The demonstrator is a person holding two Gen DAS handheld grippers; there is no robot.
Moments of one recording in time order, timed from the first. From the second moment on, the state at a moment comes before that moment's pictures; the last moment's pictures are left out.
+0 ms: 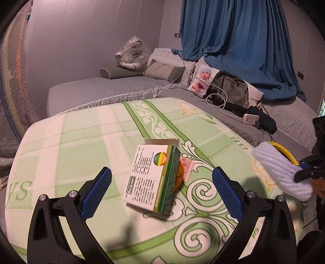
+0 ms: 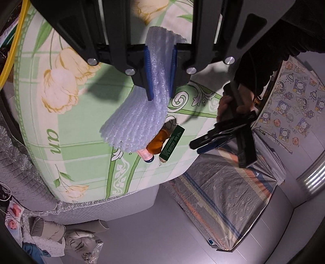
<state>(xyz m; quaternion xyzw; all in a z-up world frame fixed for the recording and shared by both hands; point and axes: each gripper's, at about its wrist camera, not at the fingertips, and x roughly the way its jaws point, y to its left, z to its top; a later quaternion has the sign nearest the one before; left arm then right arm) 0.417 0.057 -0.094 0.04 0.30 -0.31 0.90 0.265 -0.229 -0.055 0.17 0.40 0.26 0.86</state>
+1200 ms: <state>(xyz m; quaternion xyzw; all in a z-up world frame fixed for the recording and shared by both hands) 0.479 0.039 -0.143 0.04 0.37 -0.37 0.85 0.255 -0.231 -0.055 0.18 0.39 0.25 0.87</state>
